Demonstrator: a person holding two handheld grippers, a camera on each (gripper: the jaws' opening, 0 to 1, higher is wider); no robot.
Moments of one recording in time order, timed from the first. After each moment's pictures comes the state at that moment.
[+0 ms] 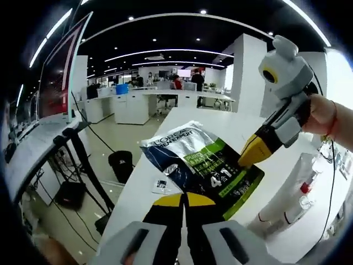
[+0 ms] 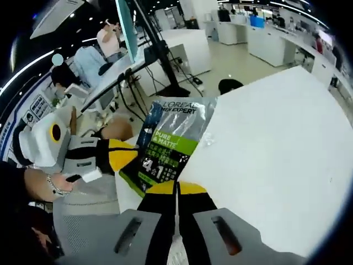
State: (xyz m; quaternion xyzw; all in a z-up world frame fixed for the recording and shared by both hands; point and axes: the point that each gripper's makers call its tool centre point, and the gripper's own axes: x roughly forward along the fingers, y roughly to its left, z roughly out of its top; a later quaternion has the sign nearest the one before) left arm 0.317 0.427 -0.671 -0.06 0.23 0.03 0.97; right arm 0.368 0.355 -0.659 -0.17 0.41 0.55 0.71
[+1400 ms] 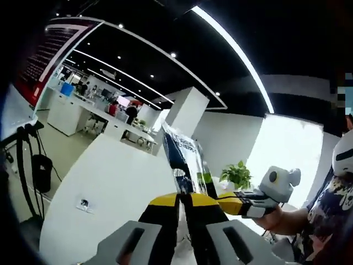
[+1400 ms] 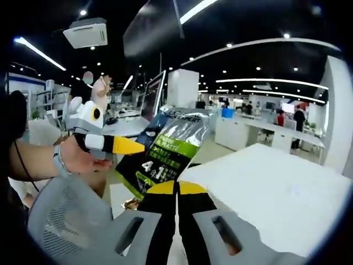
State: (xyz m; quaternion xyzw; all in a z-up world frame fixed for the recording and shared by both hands) left arm 0.262 0.364 -0.588 -0.26 0.10 -0.28 0.92; right arm 0.271 0.288 -0.596 -0.06 0.09 0.50 0.86
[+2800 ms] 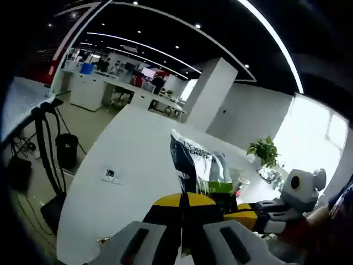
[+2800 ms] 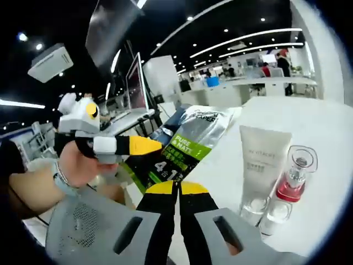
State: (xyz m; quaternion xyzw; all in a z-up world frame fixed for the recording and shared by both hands) left arm 0.264 0.380 -0.655 -0.16 0.26 -0.16 0.94; right arm 0.244 0.321 -0.666 0.00 0.22 0.45 0.87
